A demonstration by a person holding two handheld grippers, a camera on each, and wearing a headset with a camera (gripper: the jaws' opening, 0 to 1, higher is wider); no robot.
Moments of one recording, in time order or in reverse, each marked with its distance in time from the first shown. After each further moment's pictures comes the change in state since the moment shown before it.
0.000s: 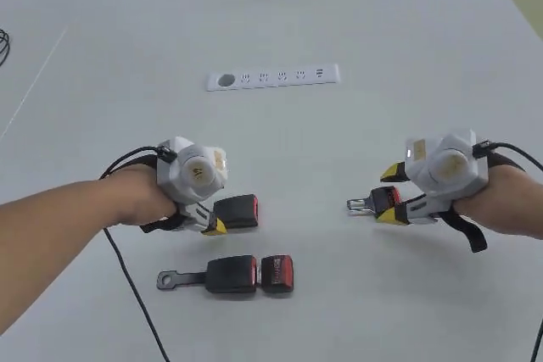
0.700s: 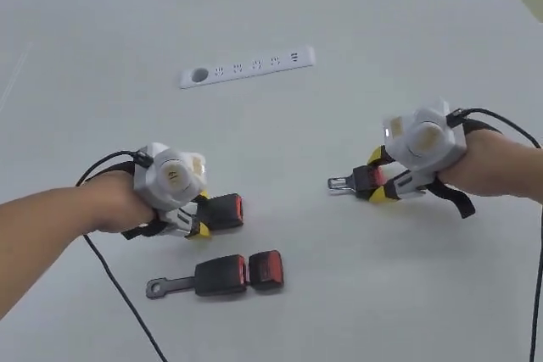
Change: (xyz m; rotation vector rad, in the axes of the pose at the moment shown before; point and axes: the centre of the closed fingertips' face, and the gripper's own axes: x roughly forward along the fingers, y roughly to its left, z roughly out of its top) left arm 0.007 -0.023 -0.002 0.042 0.051 -0.128; right arm 0.003 -0.003 -0.009 -0.007 0.004 0.045
